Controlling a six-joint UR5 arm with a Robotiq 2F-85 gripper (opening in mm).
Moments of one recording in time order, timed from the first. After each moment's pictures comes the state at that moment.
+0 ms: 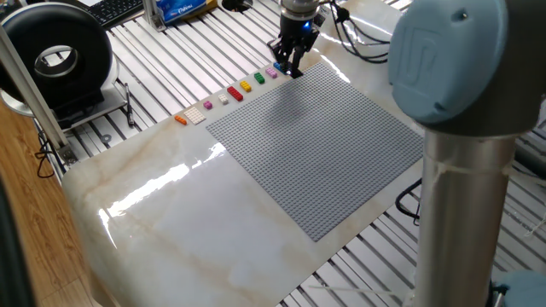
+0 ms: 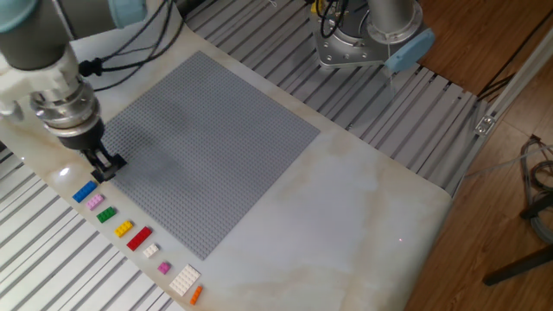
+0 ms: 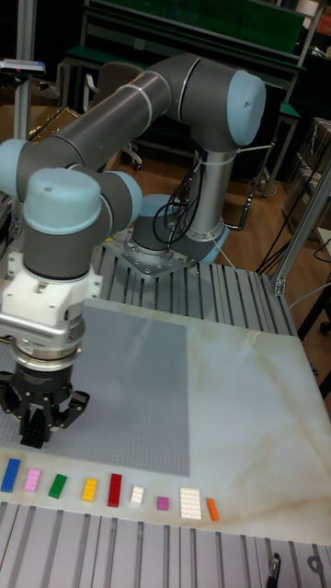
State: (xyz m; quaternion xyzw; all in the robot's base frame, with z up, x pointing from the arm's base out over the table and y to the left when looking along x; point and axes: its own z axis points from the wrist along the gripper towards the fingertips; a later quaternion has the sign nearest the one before) arm 0.684 -0.142 0.042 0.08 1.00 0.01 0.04
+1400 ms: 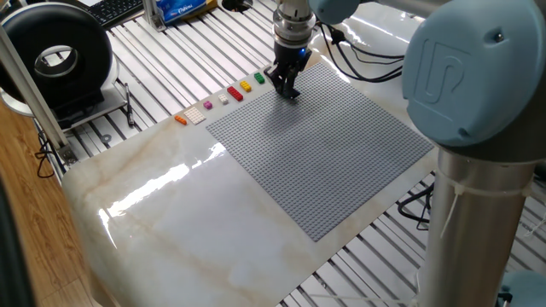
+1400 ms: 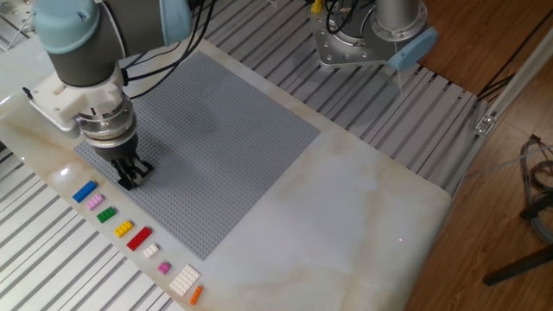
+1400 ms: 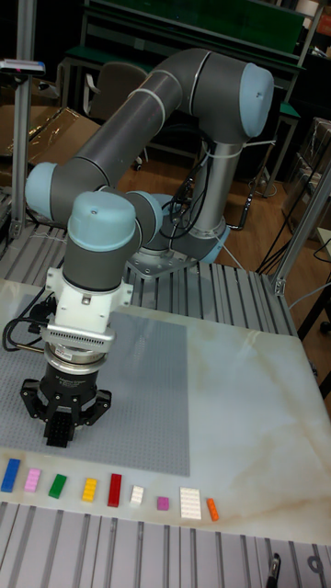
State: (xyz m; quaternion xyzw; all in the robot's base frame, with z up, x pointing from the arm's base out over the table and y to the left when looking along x) arm 0.661 -0.118 0.011 -0.02 1.00 -0.01 0.05
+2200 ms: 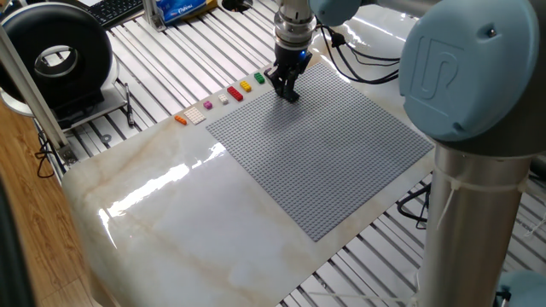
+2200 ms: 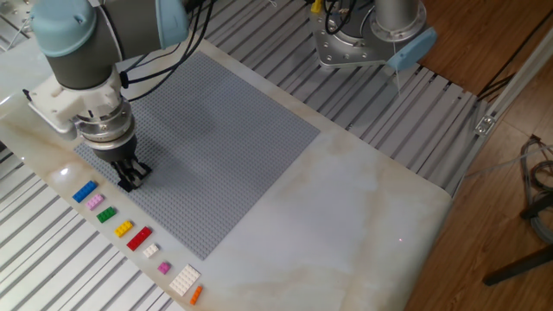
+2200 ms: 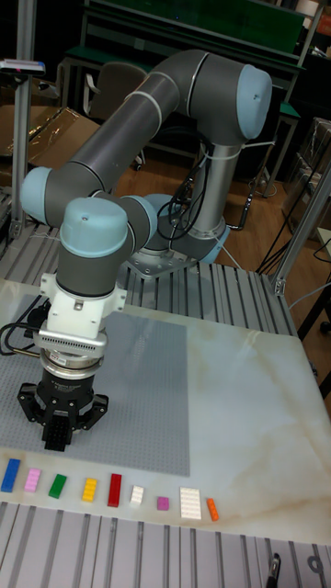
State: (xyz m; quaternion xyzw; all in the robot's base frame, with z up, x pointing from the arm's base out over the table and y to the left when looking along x) arm 0.663 -0.120 0.002 0.01 1.00 0.00 0.05
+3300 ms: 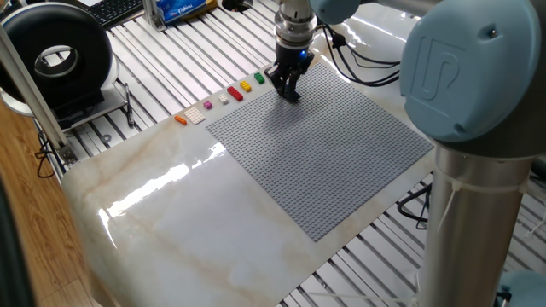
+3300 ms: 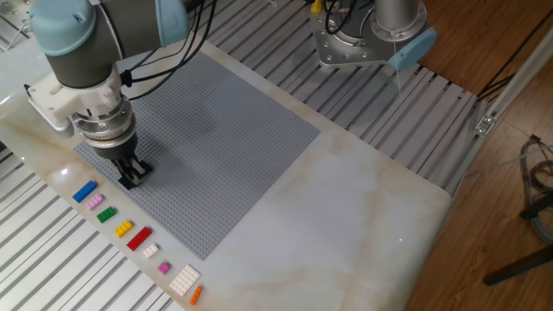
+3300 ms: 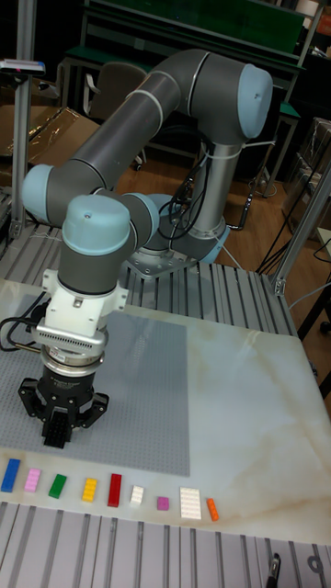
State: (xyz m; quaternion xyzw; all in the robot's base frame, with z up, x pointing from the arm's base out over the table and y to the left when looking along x) arm 0.659 -0.122 0.007 0.04 1.00 -0.01 0.05
